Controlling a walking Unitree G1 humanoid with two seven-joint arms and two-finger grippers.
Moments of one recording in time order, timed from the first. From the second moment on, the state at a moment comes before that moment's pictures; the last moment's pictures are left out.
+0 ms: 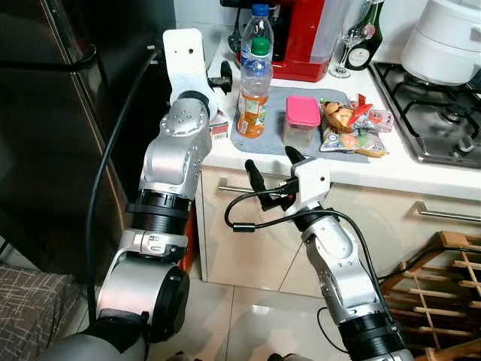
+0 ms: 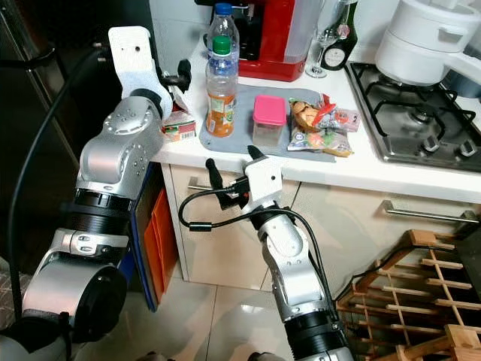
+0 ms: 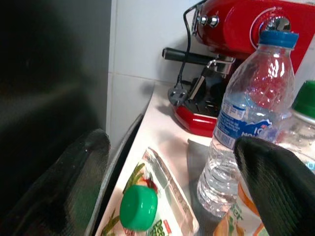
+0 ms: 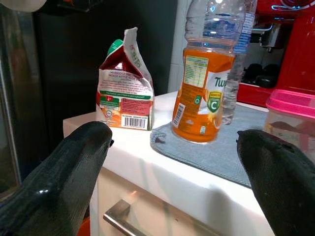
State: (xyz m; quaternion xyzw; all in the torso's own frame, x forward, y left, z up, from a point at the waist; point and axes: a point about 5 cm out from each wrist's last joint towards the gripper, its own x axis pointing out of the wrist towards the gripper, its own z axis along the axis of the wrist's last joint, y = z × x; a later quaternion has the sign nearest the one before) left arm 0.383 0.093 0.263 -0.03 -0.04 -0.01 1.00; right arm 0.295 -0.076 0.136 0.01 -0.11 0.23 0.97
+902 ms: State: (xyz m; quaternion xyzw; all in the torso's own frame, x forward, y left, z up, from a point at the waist) left arm 0.390 0.093 0.204 -0.03 0.06 0.01 1.00; right arm 0.292 -0.079 0.128 0.01 -0.09 0.23 0.97
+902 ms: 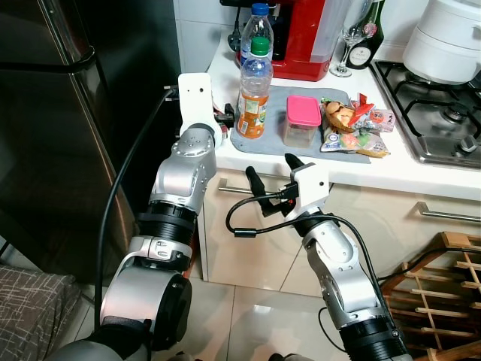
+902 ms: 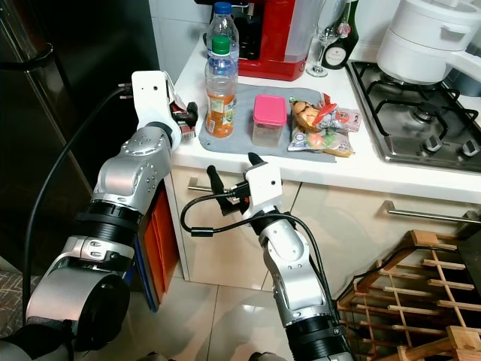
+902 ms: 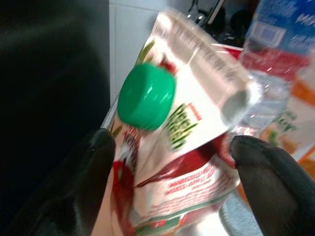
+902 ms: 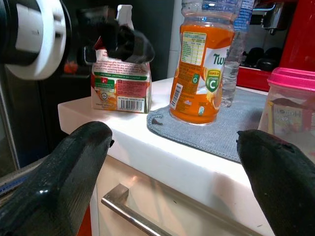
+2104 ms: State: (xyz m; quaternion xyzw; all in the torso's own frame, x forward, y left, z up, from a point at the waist) left arm 0.395 0.098 0.211 -0.03 -0.04 -0.04 1.00; right arm 0.295 -0.090 0.129 0.00 -0.09 0.20 0.98
